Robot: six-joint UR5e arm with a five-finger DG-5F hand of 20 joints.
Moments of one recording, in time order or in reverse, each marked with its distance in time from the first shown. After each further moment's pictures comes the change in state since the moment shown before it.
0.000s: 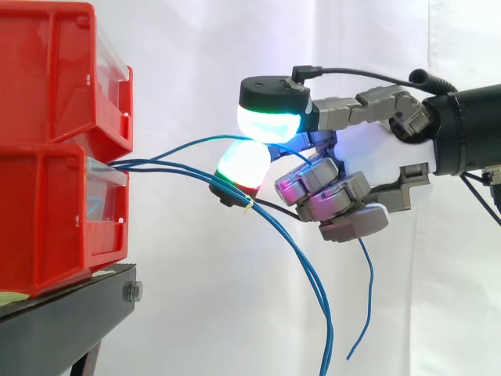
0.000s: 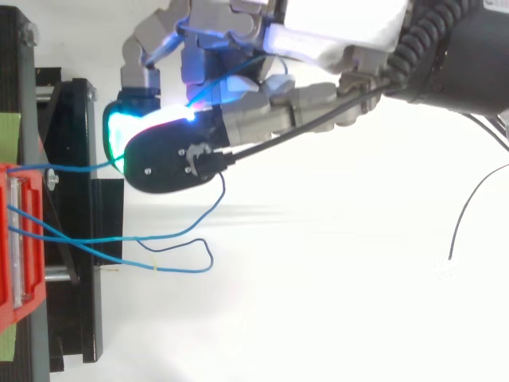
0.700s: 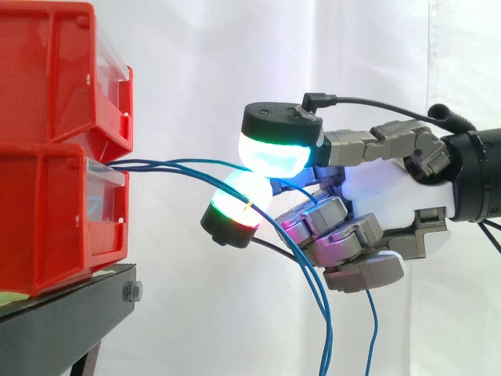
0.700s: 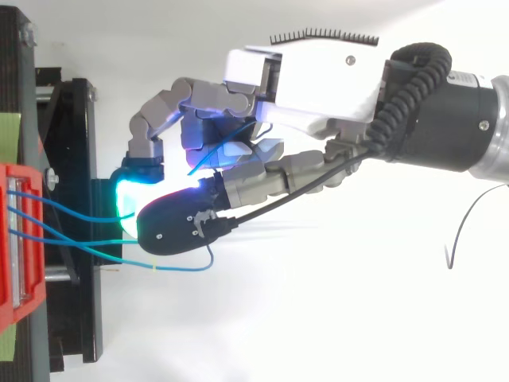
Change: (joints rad) arm 0.040 0.000 -0.119 0.151 0.003 0.063
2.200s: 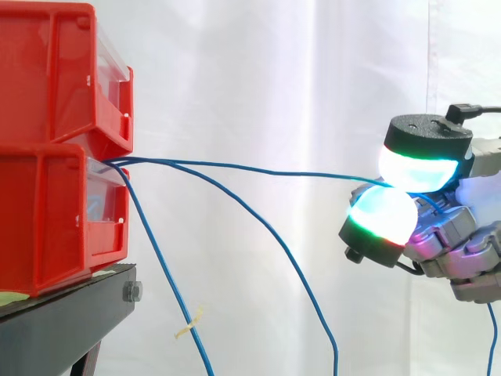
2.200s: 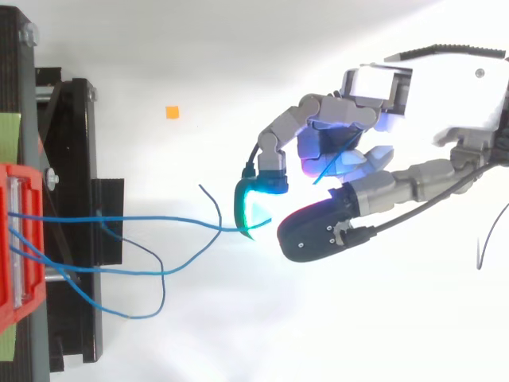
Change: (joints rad) arm 0.007 0.205 -0.323 0.072 -0.017 -0.023
